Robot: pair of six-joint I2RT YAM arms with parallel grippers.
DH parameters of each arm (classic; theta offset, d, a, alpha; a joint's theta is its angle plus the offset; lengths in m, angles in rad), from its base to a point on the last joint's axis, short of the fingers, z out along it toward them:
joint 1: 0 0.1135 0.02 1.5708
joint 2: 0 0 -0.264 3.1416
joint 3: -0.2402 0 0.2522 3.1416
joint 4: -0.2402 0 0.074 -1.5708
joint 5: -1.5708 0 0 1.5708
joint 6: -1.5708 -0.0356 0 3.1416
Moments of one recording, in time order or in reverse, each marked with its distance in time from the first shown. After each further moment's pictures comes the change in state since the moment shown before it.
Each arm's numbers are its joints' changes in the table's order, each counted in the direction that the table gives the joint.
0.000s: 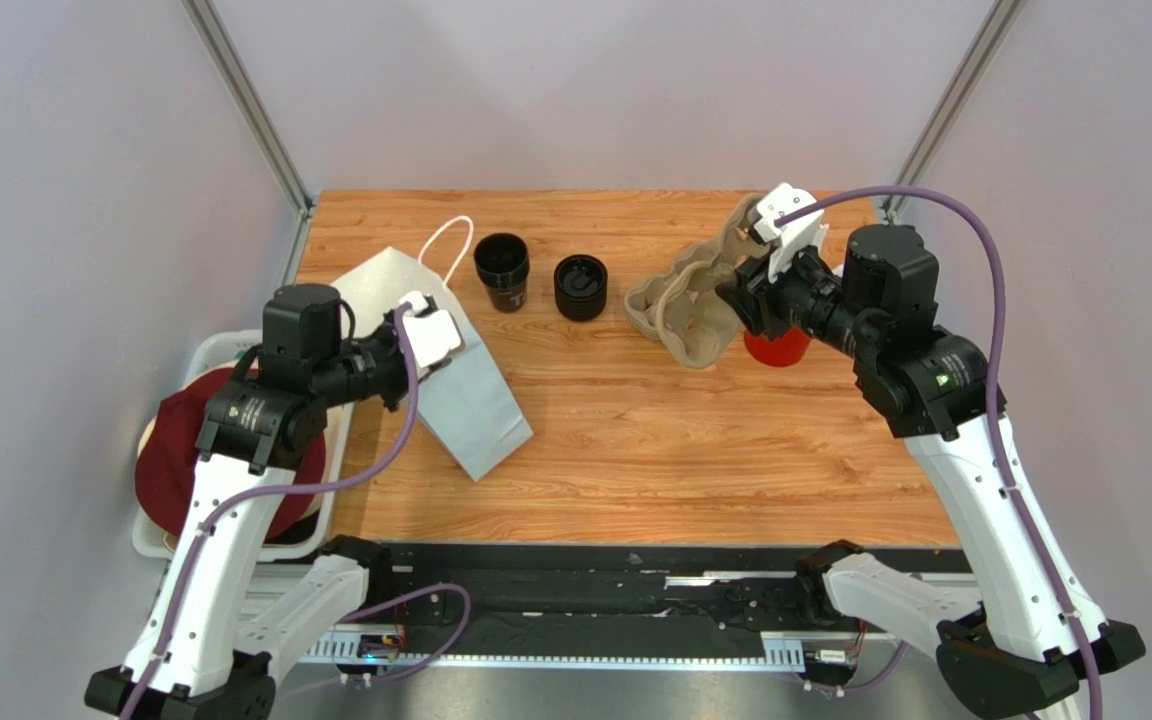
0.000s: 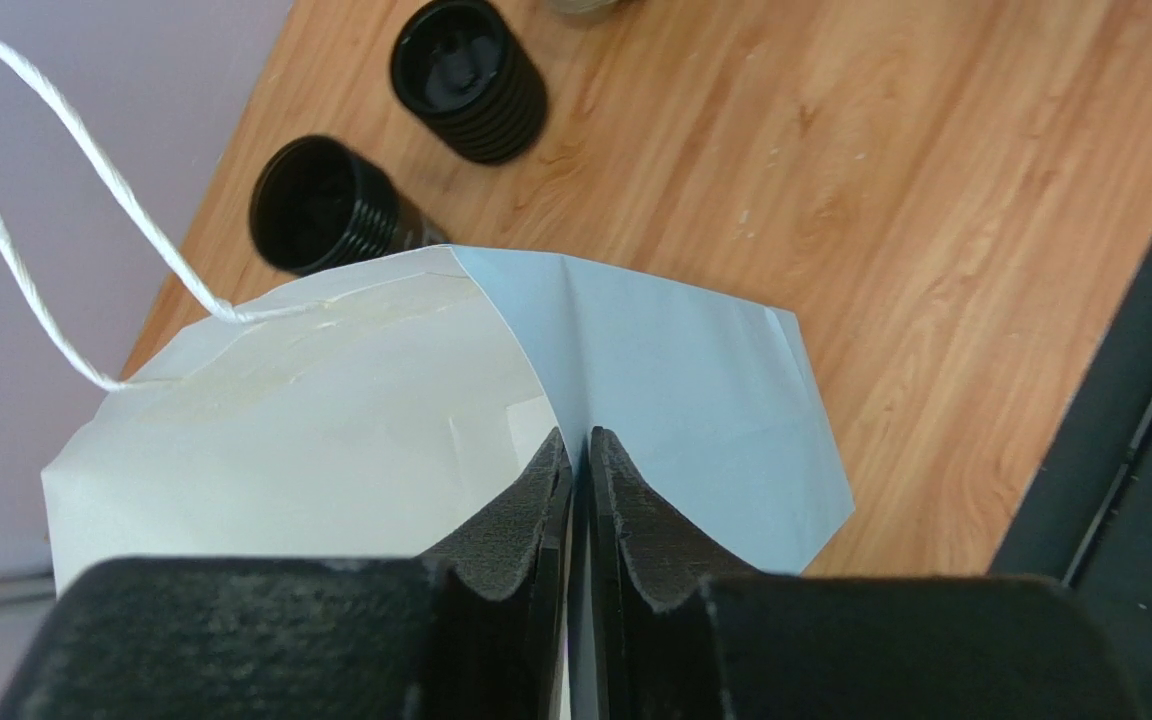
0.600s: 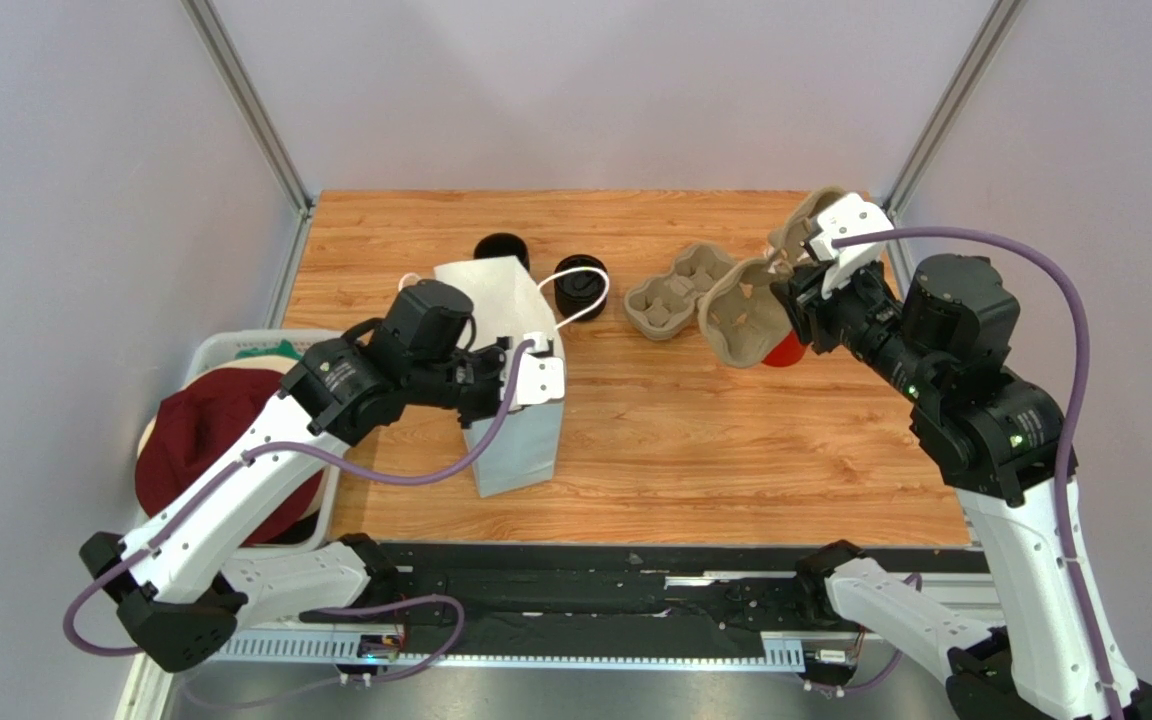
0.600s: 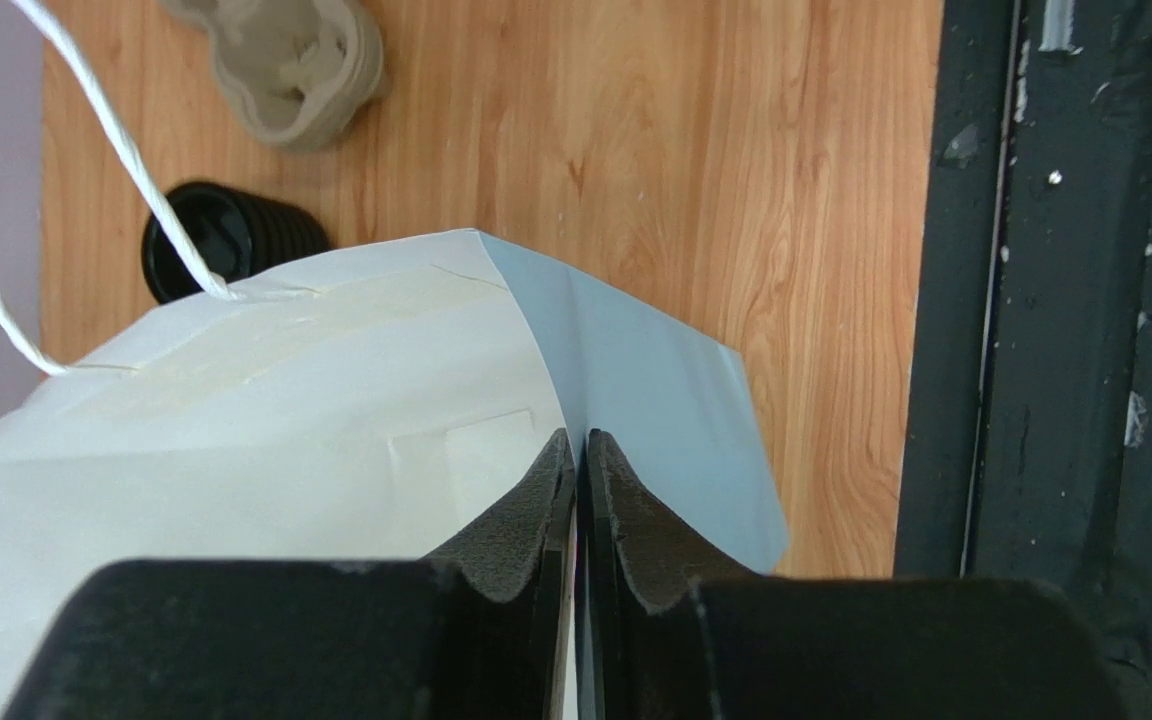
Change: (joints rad) left arm -0.511 -0.201 -0.098 -0.052 0.190 0.018; right arm 0.000 0.107 -0.092 -0.112 -0.172 0.039
